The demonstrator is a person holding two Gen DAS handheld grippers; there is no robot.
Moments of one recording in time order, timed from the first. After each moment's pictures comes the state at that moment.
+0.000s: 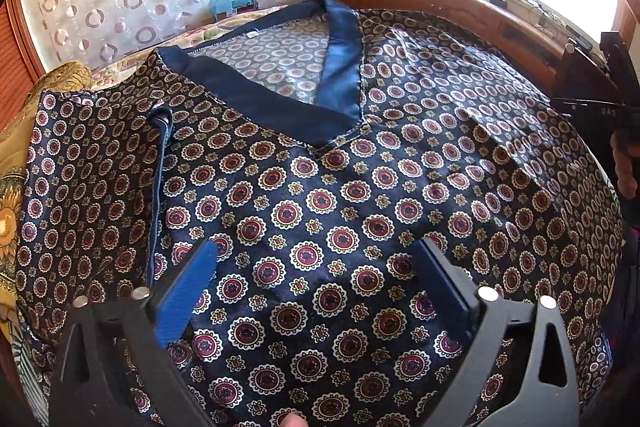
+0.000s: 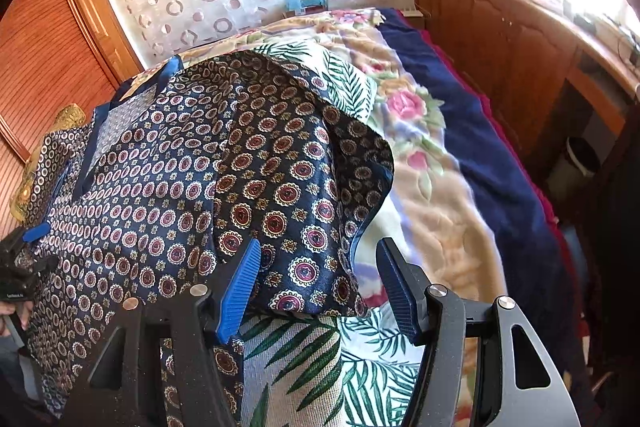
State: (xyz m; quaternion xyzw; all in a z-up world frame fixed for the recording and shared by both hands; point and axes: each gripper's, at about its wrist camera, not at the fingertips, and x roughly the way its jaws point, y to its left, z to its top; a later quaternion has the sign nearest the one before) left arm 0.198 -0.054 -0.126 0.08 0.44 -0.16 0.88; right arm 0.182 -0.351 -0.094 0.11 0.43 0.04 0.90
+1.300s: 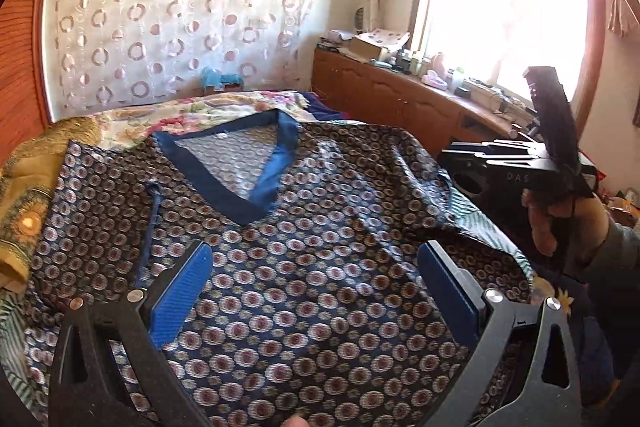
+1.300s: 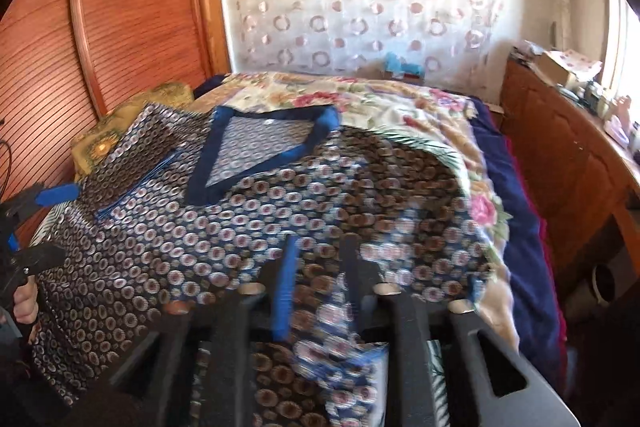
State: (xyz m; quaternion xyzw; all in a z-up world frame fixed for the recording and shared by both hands) left arm 0.108 -0.076 -0.048 -0.02 0.30 -0.21 0.93; right arm 0.145 -0.269 -0.020 -0.02 0.31 0.15 0.94
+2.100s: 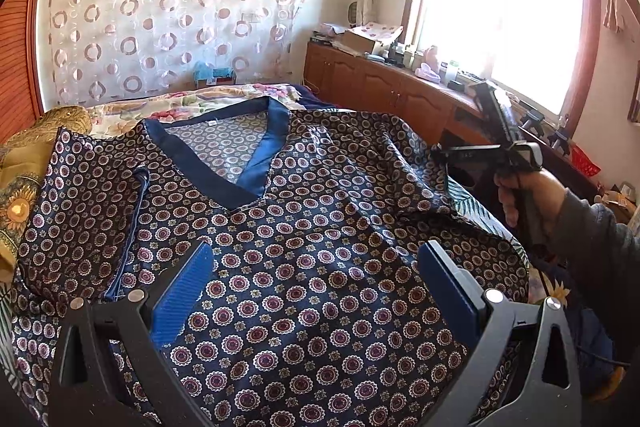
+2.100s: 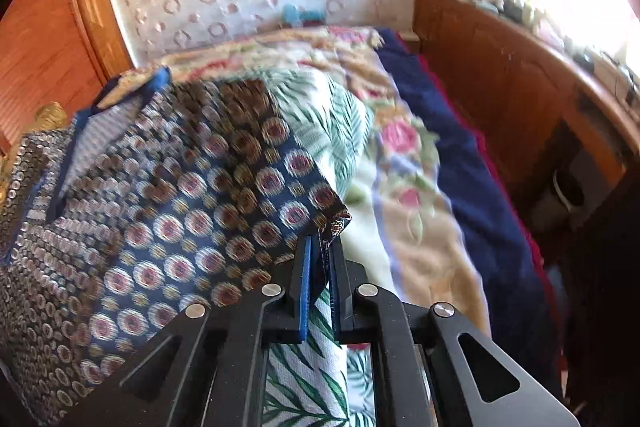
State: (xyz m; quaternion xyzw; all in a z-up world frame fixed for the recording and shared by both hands) left arm 0.102 -0.074 -0.058 -0.02 0.31 -0.21 0.93; right arm 0.233 -0.344 -0.075 0.04 0.39 0.01 0.92
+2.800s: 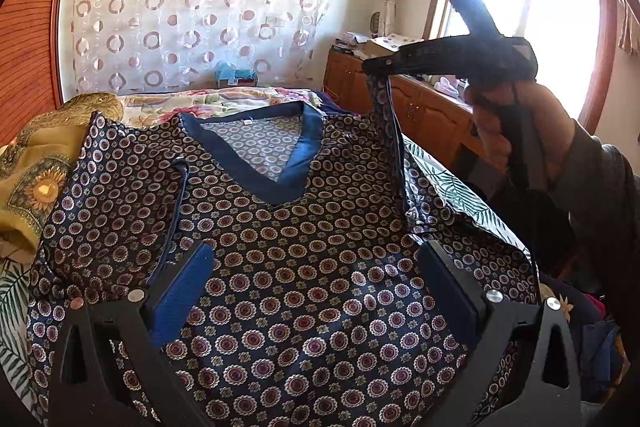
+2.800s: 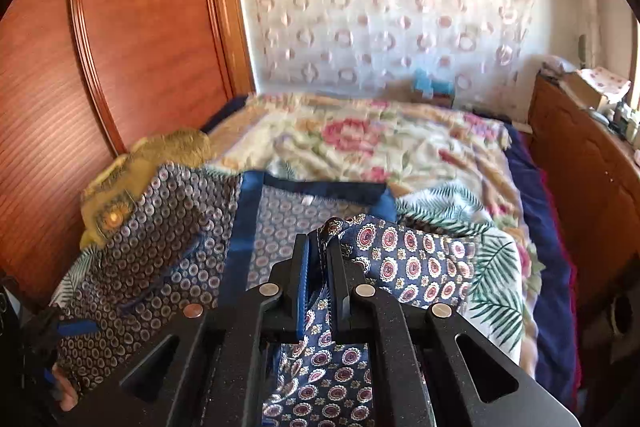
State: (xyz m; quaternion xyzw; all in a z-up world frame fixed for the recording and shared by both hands) left arm 0.095 -0.035 -0.060 -0.04 0.30 -0.18 0.93; right arm 0.264 -0.191 0.031 -0.03 0.32 0.19 0.93
